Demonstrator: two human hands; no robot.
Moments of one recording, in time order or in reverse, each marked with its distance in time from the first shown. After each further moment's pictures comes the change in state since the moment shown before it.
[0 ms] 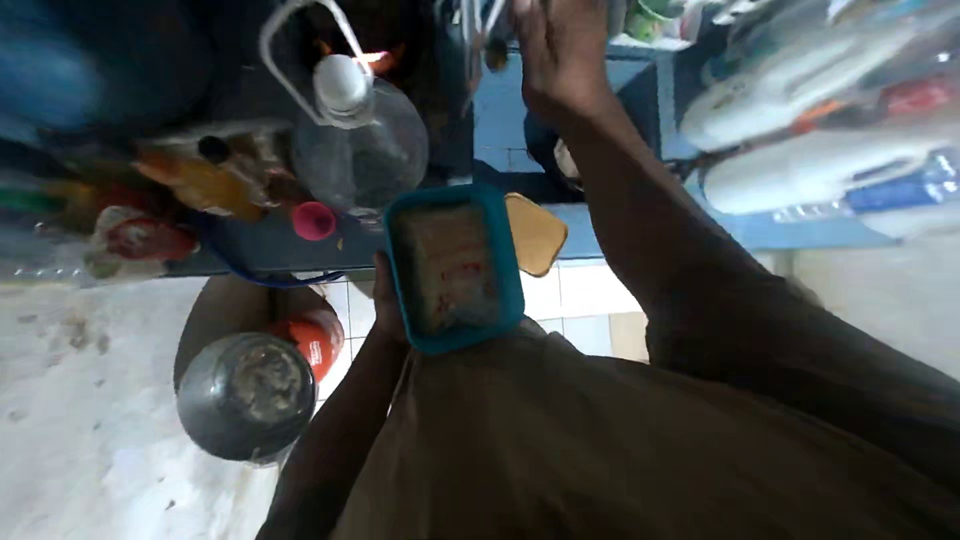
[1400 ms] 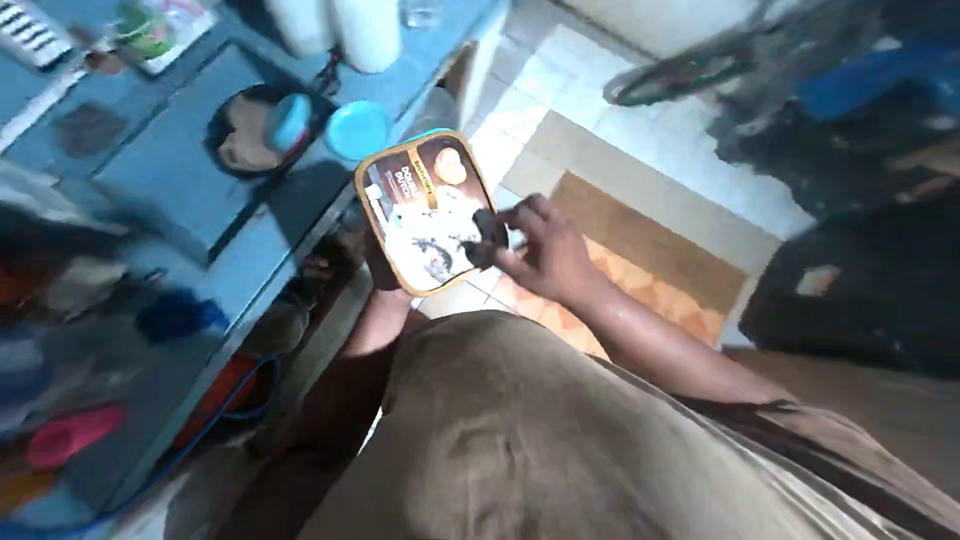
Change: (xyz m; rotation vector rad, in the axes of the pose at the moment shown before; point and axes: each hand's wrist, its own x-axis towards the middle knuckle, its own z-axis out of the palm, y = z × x) left_hand -0.093 -0.392 0.210 0.769 -0.205 -0.496; right_hand -0.682 -0.123 -0.246 -0.233 0.328 0.886
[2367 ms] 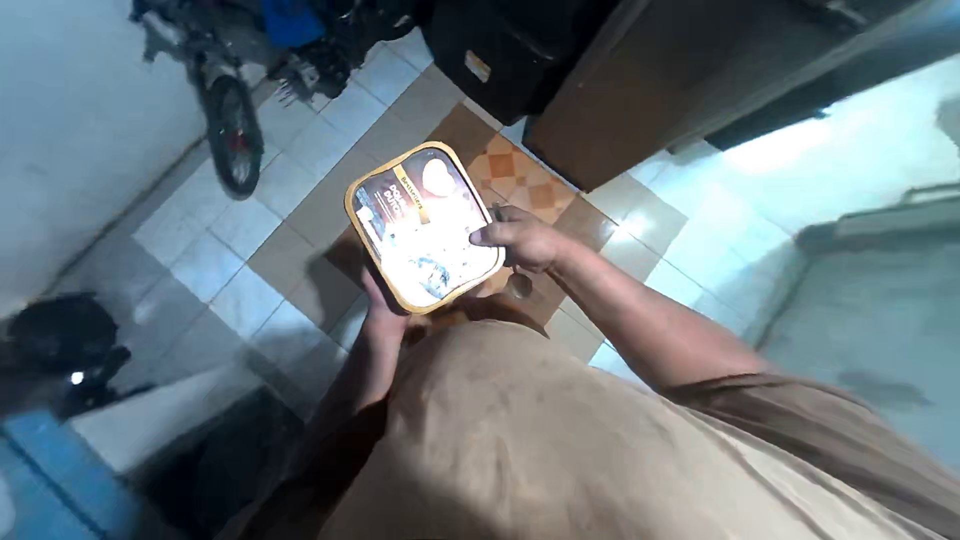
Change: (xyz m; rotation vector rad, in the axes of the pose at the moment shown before) left_hand 0.201 -0.398 0.593 0.263 -1.132 -0.736; right_hand -0.250 0.422 -0.328 1.139 0.969 1.021
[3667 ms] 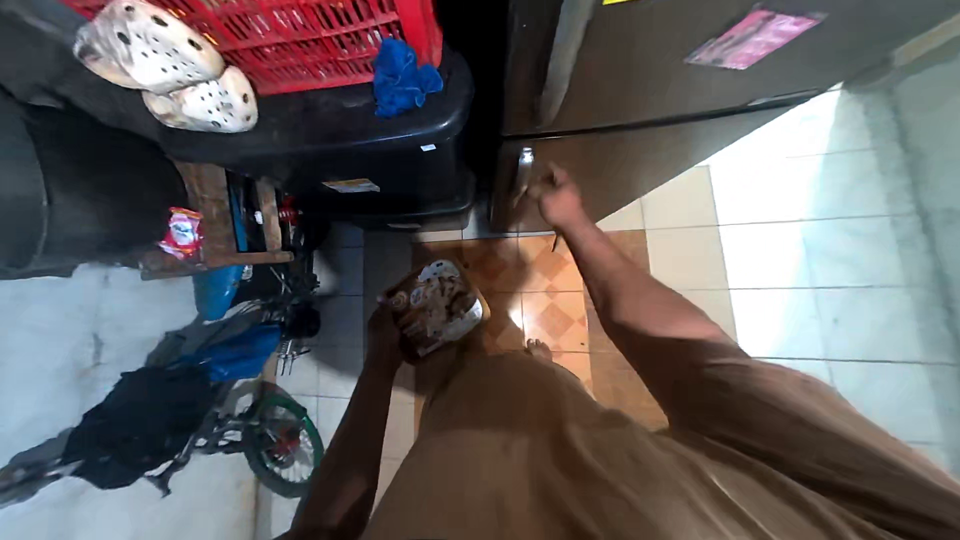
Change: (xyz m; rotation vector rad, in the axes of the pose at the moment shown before) left_hand 0.682 -0.072 0.356 1.158 -0.135 -0.424; right_hand 0.262 -0.102 -0.657 0.179 1.319 0.112
